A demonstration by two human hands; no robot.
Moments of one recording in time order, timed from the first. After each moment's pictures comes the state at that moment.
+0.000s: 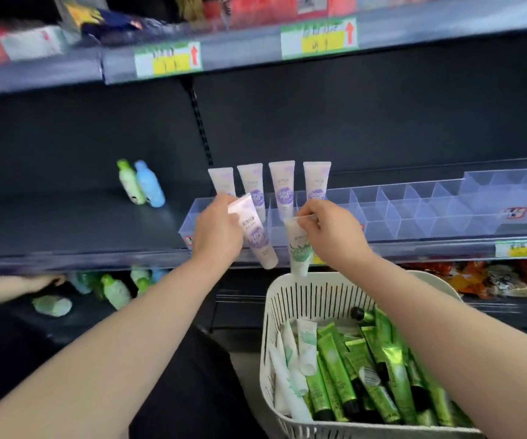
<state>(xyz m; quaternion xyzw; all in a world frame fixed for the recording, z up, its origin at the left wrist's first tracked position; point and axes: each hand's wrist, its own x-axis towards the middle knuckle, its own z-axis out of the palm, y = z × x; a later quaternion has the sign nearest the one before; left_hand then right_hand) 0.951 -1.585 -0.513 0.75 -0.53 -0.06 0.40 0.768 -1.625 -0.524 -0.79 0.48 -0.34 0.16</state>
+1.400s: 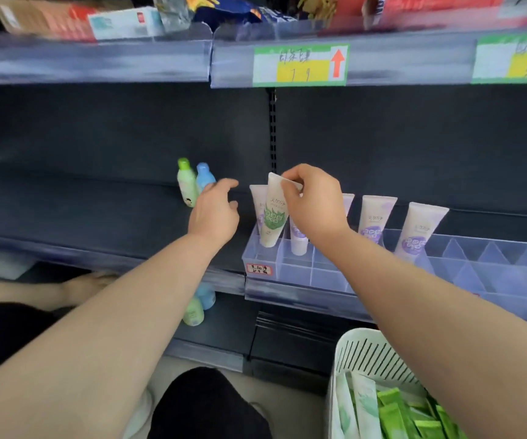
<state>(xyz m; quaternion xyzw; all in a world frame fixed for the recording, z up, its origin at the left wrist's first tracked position) 1.127 -1.654 -0.502 0.79 -0.51 0.01 0.34 0.962 -1.700 -0.473 -0.77 0.41 -0.43 0.24</state>
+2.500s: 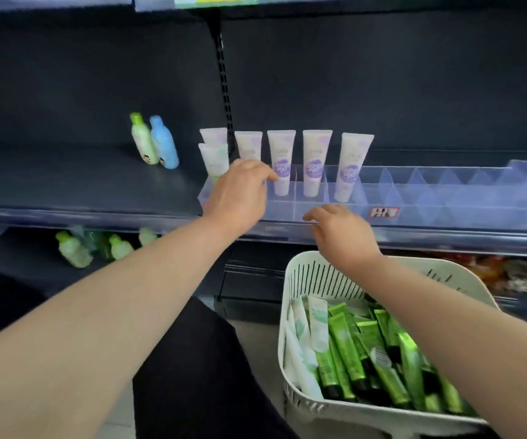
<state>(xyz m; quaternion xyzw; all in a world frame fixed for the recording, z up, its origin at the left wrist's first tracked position) 0.992 -1.601 -0.523 0.66 -0.70 0.05 0.28 0.800 -1.638 -0.583 -0.87 0.46 -0.18 0.01</state>
